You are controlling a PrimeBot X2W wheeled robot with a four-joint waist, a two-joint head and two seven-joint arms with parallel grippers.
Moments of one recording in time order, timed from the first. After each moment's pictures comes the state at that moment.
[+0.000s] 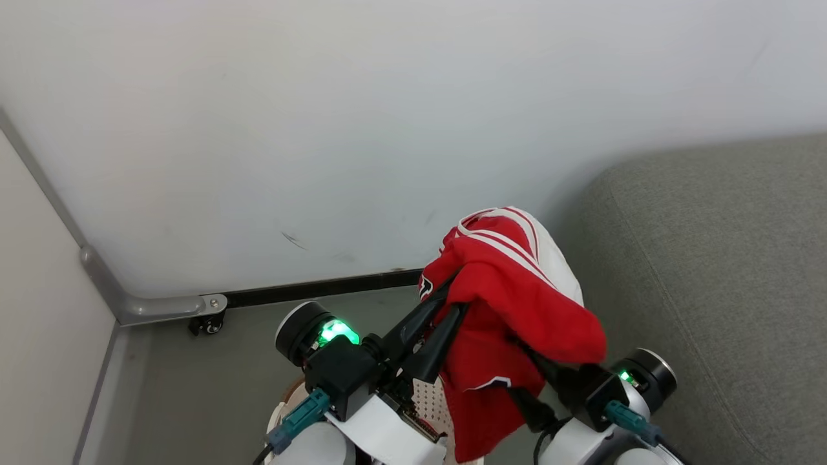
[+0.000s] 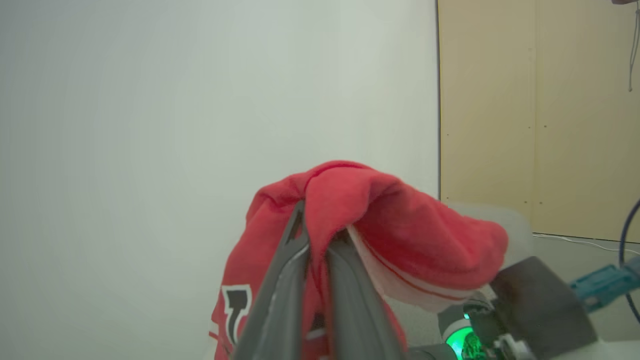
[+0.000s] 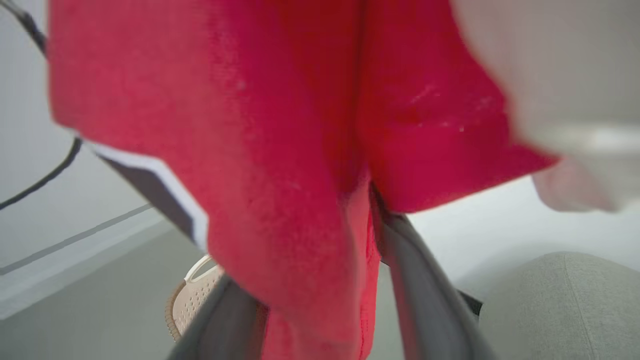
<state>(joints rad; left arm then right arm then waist) -0.32 0.04 -0.64 -0.06 -0.37 -0.03 -0.25 -0.13 -0.06 0.41 0.17 -0.11 0.13 -0.25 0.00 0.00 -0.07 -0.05</state>
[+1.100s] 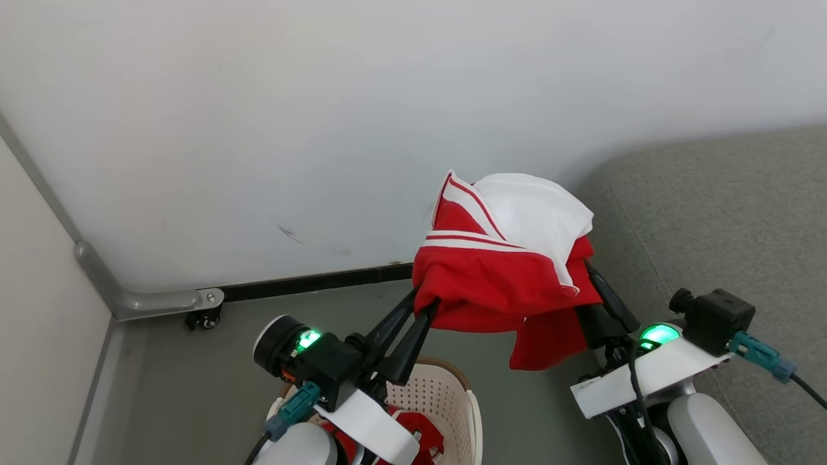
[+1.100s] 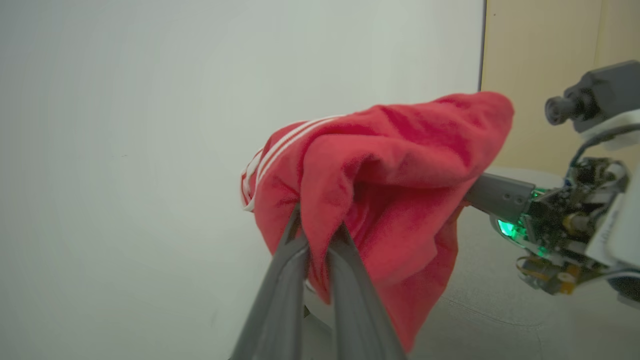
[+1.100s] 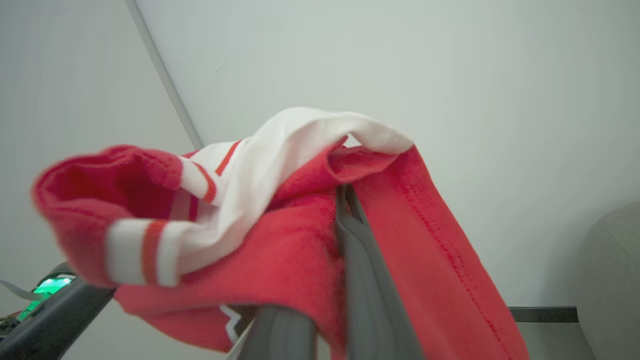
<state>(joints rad) -0.32 0.06 -0.60 0.08 -0.35 -0.01 -0.25 -0.18 -0.05 0.24 0.04 0.44 0.13 -0.25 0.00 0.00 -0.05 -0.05</state>
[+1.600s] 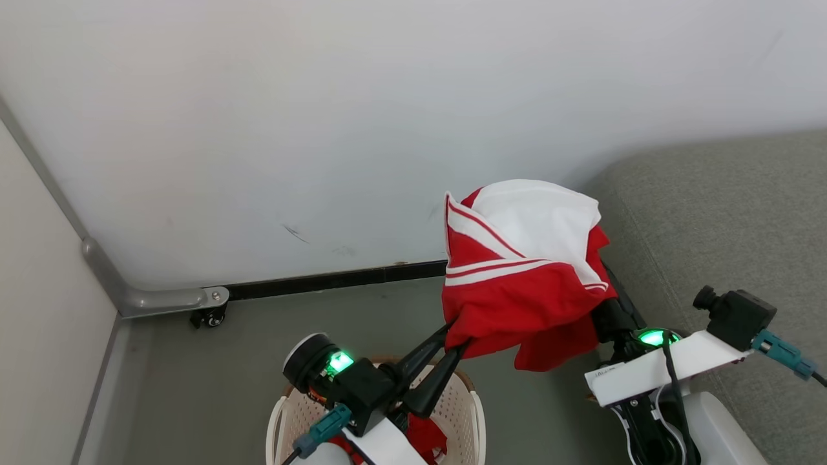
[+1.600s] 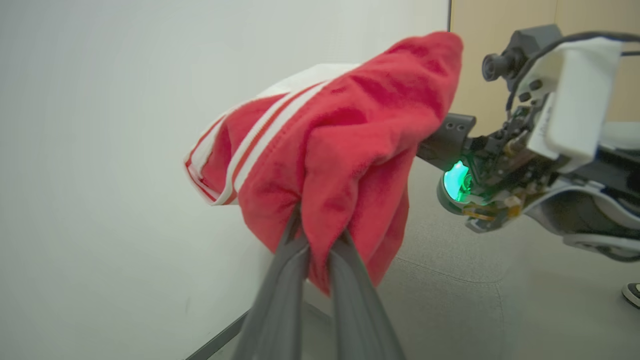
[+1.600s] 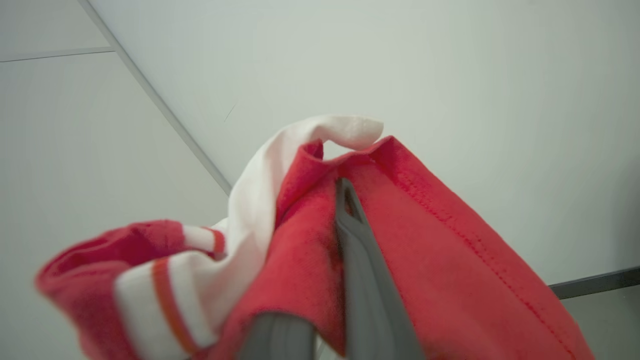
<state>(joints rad) -0.31 0.05 -0.68 0.13 -0.33 -0.06 -0.26 -0.18 -0.05 0.24 0.03 0.73 0.13 -0.25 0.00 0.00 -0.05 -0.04</state>
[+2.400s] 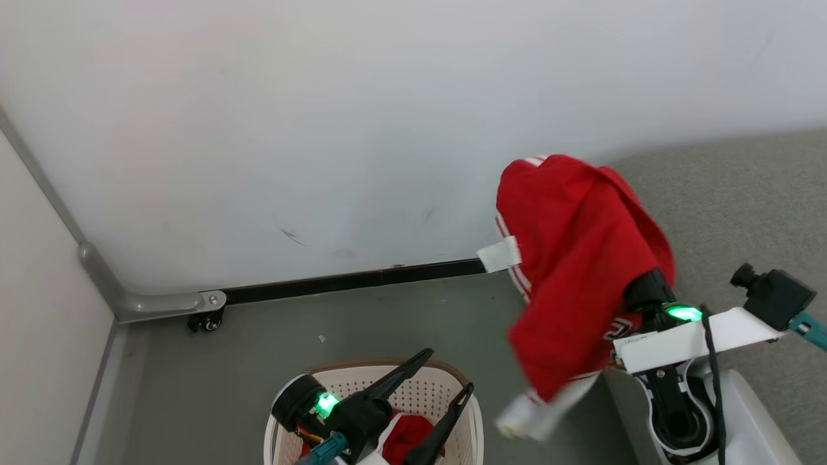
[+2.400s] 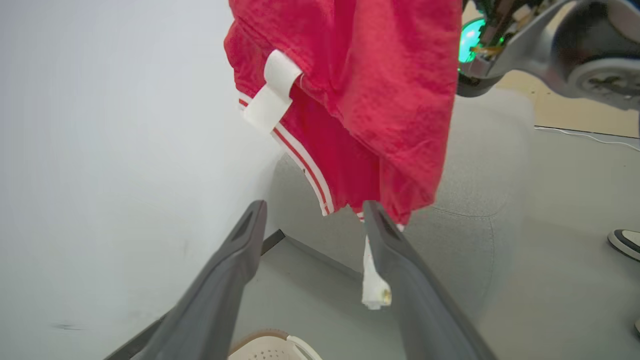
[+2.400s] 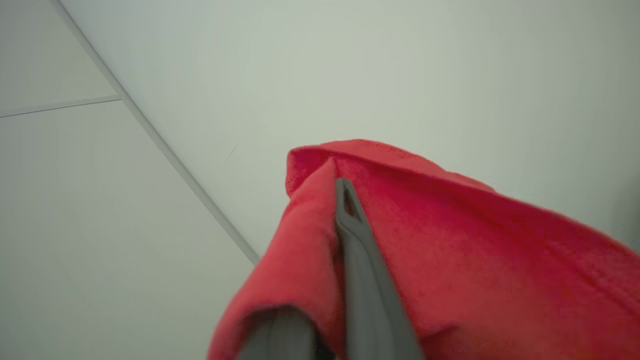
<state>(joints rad) -0.27 0.08 -0.72 0.23 -0.32 -0.09 -0.26 -0.21 -0.05 0.18 0.02 0.79 0.13 -0.25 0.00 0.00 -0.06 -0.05</state>
